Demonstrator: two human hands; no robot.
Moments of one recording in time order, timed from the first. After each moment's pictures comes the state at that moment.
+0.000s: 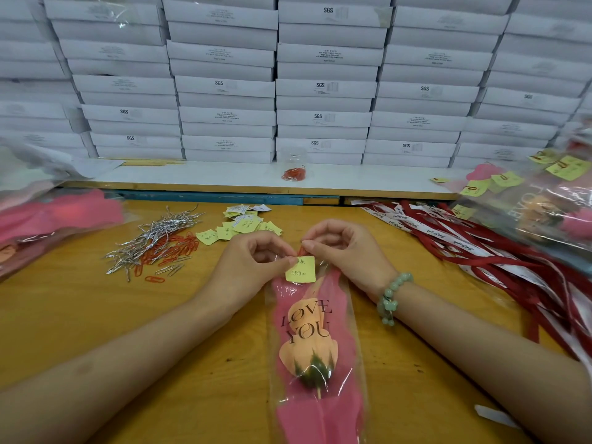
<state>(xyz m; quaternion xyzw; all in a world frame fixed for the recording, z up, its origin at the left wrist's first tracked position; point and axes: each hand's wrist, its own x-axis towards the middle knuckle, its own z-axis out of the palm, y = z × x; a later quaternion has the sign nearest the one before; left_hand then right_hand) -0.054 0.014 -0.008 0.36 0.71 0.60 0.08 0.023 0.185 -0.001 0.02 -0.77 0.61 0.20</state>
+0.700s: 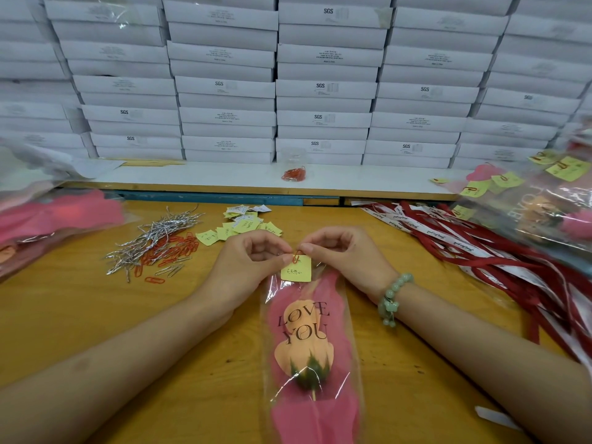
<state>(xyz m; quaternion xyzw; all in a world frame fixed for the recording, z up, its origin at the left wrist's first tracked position) -0.060 0.014 -0.010 0.34 0.69 0.64 0.10 0.026 0.184 0.001 0.03 -0.78 0.60 0.17</state>
